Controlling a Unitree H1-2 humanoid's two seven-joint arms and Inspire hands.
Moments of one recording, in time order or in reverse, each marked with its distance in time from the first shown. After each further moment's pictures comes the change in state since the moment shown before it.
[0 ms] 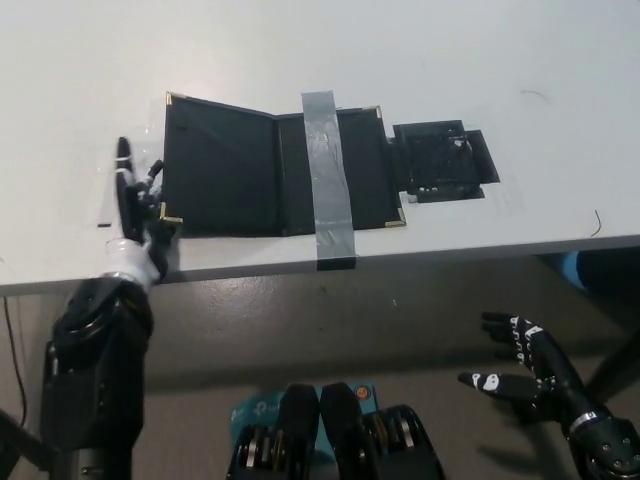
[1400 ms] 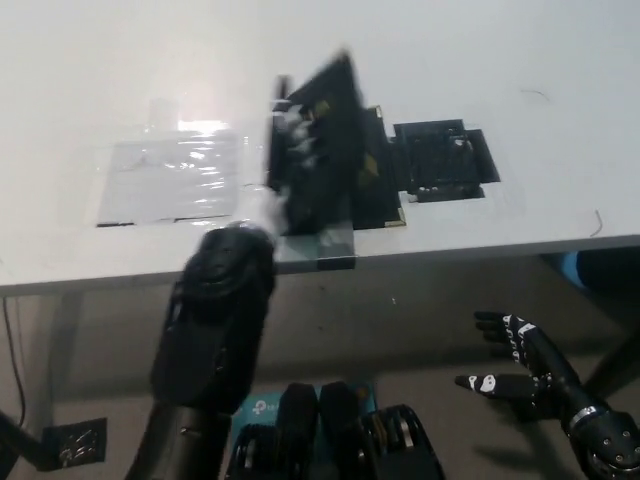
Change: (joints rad) left_arm -0.142 -0.133 -0.285 0.015 0.098 -0.070 -0.016; right_arm -0.013 -0.027 0.039 -0.016 -0.017 0.021 0.035
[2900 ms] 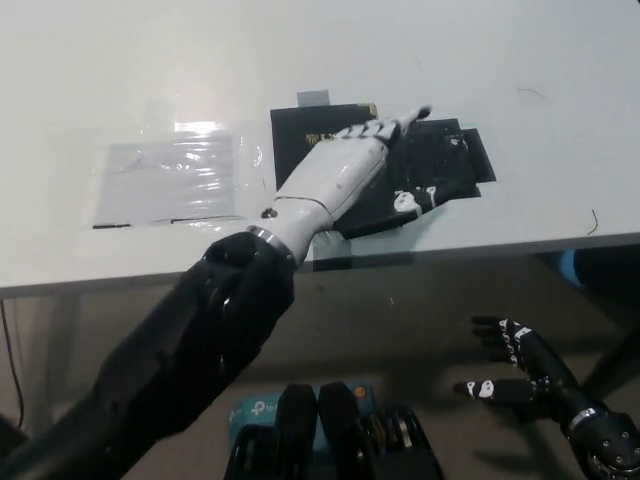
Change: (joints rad) left_arm -0.011 0.326 -0.532 -0.444 0.658 -0.036 -0.163; right_arm 0.004 -0.007 0.012 -0.012 -0.007 0.021 0.020
